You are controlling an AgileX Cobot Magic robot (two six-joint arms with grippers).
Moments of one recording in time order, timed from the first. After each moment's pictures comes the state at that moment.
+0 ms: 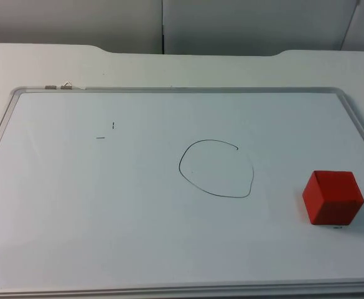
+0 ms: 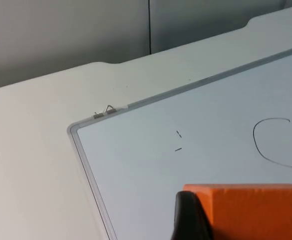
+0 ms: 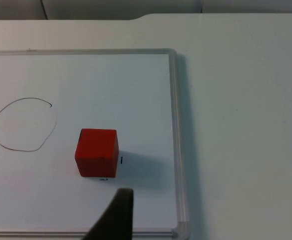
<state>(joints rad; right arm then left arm) 0.08 0.00 -0.52 -0.05 1.08 0.03 -0.36 0.56 -0.68 0.03 0.72 0.01</state>
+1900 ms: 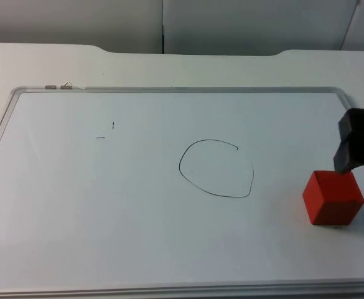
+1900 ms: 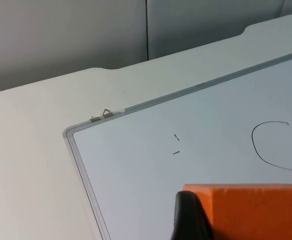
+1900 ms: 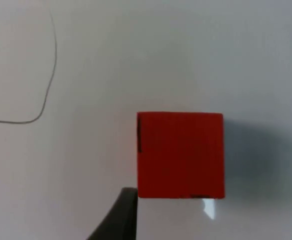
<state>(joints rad) 0.44 1.49 -0.75 -0.30 0.56 0.64 -0.36 0.48 -0.57 0.02 0.63 0.01</state>
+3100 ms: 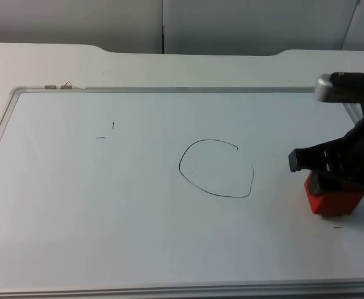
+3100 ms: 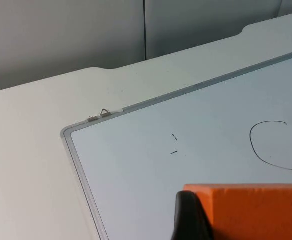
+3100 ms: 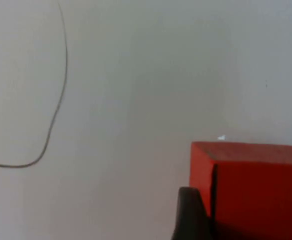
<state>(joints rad) 0.45 1.74 -0.76 -0.49 0.31 0.82 -0.36 0.48 -0.57 0.01 0.63 0.02</state>
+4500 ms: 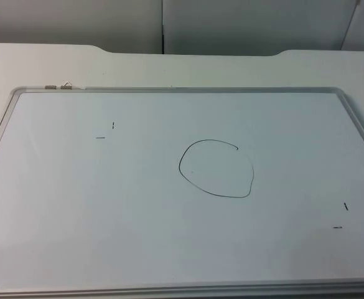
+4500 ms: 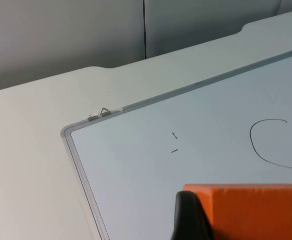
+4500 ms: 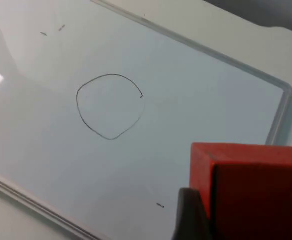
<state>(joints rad) 0.45 0.68 -0.73 -0.08 0.83 -0.13 -0.36 0.48 -0.57 0.01 0.63 0.02</state>
